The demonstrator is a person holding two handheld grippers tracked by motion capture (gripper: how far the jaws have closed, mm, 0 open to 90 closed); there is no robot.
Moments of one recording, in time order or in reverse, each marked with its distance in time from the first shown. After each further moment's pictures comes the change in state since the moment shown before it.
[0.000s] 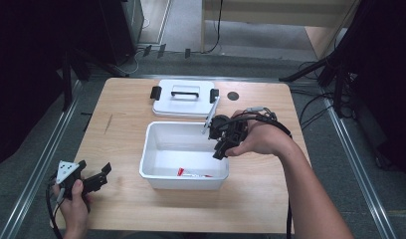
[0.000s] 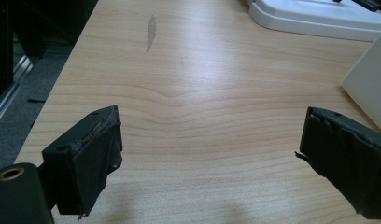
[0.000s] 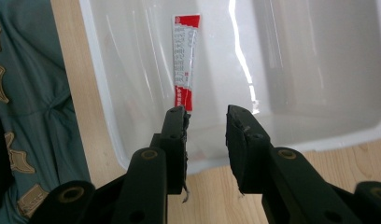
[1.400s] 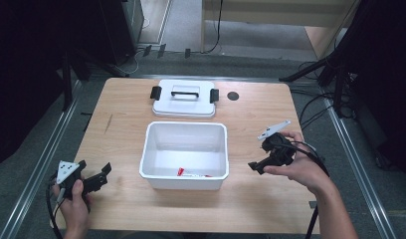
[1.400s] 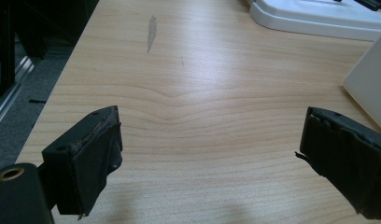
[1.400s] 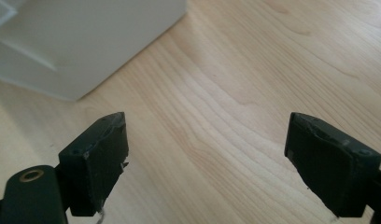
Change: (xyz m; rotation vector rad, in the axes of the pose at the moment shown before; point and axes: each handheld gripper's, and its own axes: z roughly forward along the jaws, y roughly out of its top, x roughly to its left) left arm 0.000 0.000 0.000 0.000 0.002 0.002; right arm -0.013 -0.150 0.037 -0.266 -0.254 0.473
